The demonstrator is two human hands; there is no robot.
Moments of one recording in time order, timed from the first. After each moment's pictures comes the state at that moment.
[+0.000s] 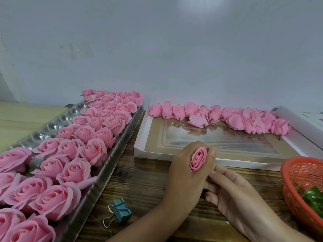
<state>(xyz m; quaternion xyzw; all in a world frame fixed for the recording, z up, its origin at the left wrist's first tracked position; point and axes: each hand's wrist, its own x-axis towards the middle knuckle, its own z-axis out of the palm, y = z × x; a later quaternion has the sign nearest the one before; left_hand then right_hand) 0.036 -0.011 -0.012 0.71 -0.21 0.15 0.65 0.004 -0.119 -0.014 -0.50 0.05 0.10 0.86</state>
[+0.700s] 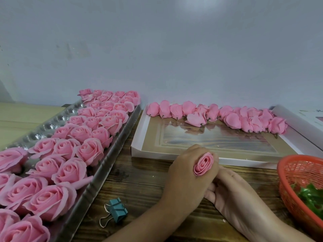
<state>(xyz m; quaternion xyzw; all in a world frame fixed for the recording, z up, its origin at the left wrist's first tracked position) 0.037 -0.018 -0.020 0.75 -0.23 0.14 0.60 0.005 -0.120 -0.014 -0.49 0.06 0.09 0.87</state>
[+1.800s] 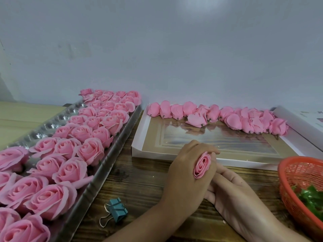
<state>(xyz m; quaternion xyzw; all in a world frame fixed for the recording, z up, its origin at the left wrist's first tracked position) 0.034 -0.012 -0.014 0.74 -0.26 0.17 0.59 0.003 -0.121 -0.014 -0.50 0.01 0.10 0.86</state>
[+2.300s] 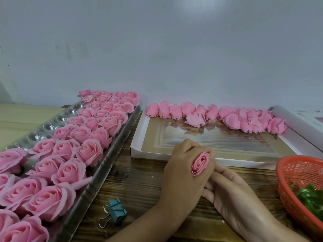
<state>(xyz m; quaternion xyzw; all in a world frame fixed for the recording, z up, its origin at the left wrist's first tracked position) 0.035 -0.013 -0.016 0.79 -0.23 0.21 0.53 0.004 -0.121 -0.016 -0.48 0.03 0.08 0.87</state>
